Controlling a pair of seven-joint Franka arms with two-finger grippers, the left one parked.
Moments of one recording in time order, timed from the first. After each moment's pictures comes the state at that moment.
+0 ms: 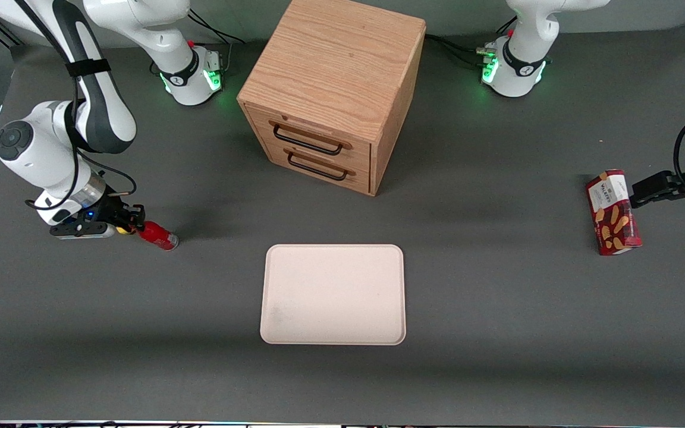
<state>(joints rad) 0.10 0.06 -0.14 -2.32 0.06 2.50 -0.08</state>
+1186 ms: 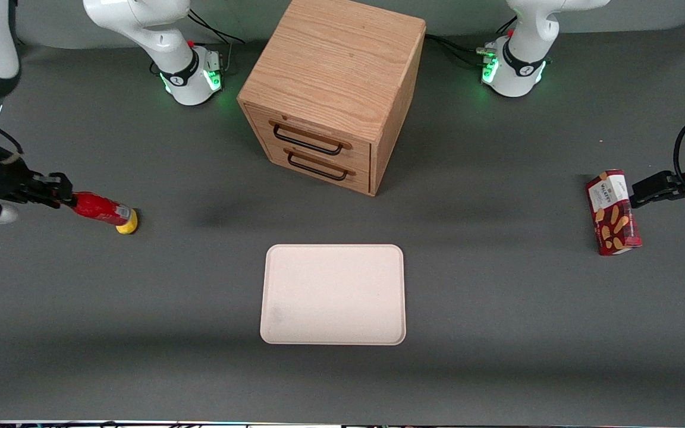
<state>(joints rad) 0.10 0.05 -0.13 -1.60 0.02 1.63 -0.08</state>
